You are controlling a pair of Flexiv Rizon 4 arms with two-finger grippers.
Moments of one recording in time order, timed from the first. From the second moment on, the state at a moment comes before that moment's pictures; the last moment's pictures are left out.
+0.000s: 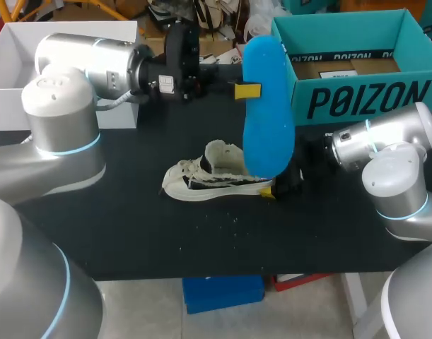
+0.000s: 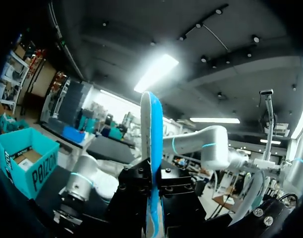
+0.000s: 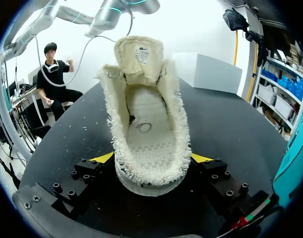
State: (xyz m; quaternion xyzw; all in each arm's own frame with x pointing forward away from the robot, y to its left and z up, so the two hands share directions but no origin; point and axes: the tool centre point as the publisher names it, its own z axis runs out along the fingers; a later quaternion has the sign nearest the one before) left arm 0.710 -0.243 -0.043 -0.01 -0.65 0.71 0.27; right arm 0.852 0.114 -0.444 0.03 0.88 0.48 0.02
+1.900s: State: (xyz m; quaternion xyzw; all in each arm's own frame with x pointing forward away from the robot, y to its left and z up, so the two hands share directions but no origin) left arm 0.703 -0.237 -0.039 0.00 -0.66 0.70 0.26; right arm 0.864 0.092 -0.377 -0.04 0.99 0.15 0.04
